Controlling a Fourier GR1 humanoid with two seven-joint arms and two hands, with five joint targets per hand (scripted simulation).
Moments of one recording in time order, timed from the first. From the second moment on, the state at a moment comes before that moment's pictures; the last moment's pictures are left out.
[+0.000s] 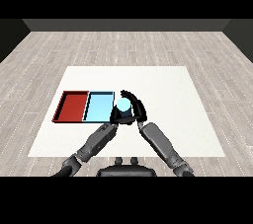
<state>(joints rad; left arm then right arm) -0.52 0.00 -0.60 -0.94 0.68 0.39 -0.63 -0.43 -0.01 0.49 -1.42 -0.21 -0.40 -0.14</state>
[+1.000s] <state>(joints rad) -0.54 0.12 -0.47 -0.89 0.55 0.43 -0.58 -0.18 -0.08 0.19 -1.65 -0.38 -0.25 -0.26</state>
